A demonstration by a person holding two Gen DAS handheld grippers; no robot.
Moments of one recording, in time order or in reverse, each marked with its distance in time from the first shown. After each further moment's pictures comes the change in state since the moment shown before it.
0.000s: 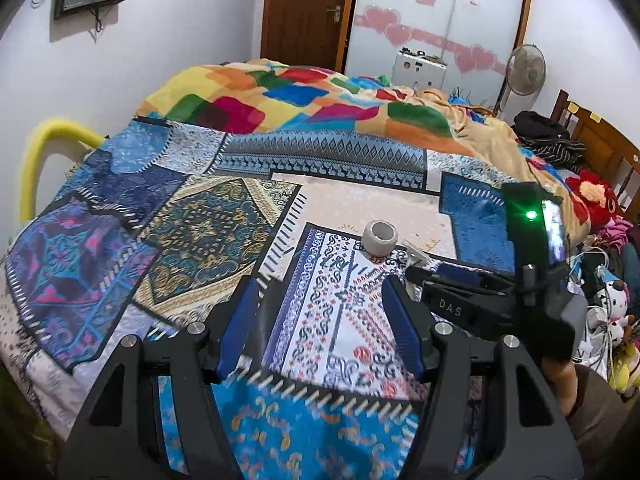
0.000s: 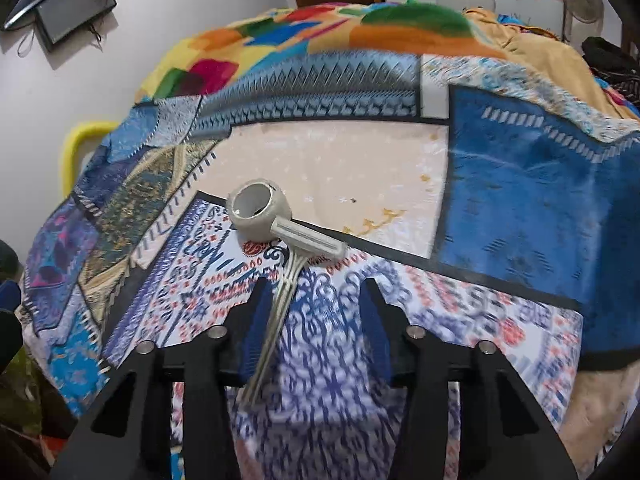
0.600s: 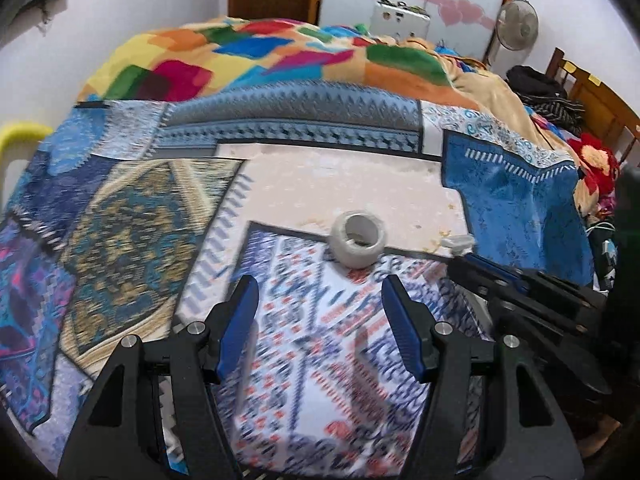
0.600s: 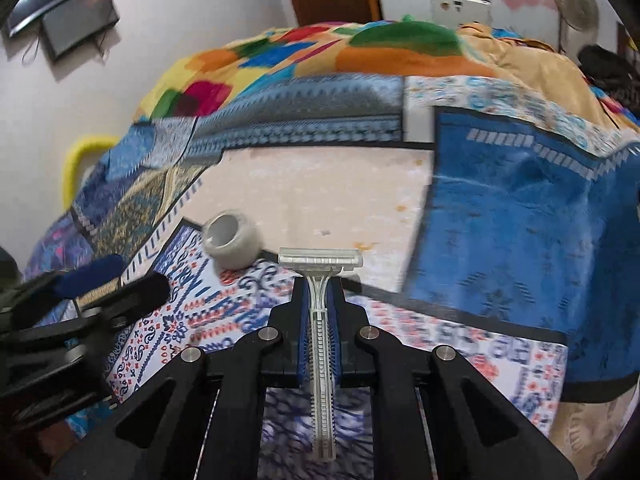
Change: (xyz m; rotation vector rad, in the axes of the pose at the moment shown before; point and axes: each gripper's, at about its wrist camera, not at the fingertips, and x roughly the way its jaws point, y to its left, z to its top) left arm 0.103 -0.030 0.027 0.066 0.172 -0.077; right arm -0.019 -0.041 0.003 0.060 -0.049 0.040
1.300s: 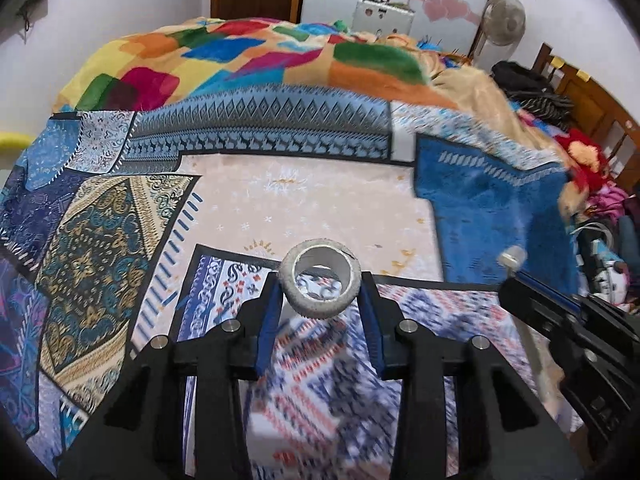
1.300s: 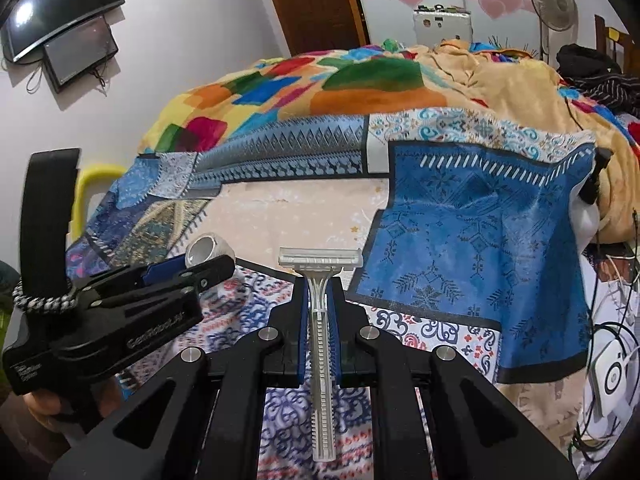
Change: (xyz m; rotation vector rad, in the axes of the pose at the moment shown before) left arm -0.001 -0.026 0.015 0.023 -0.002 -0.049; right arm -0.048 0.001 0.006 0.012 -0.075 -0.001
